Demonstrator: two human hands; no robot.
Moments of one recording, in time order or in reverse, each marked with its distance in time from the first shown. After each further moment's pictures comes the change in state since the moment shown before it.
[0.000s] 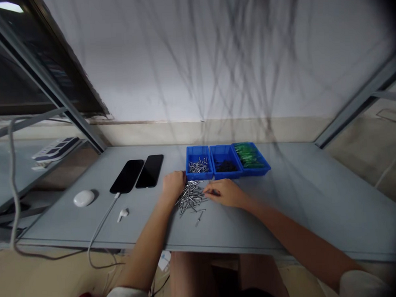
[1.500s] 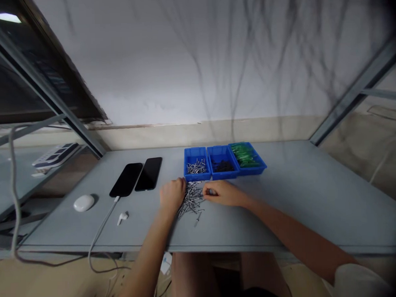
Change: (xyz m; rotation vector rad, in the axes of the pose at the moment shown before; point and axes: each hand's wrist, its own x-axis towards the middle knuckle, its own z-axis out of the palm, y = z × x) left_hand -0.033 0.010 0.000 -0.005 0.049 -0.088; right_hand 0.000 -0.003 -0.001 0.115 -0.062 0.038
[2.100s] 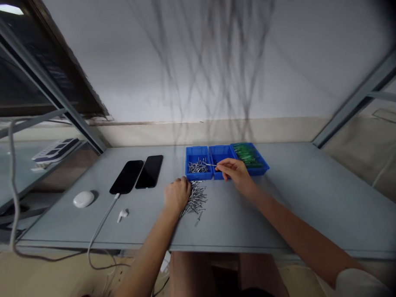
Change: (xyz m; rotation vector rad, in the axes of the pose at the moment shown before) left_hand -0.005 0.010 0.001 -0.106 -0.024 0.019; right_hand 0.010 0.015 -0.027 0.721 0.594 0.200
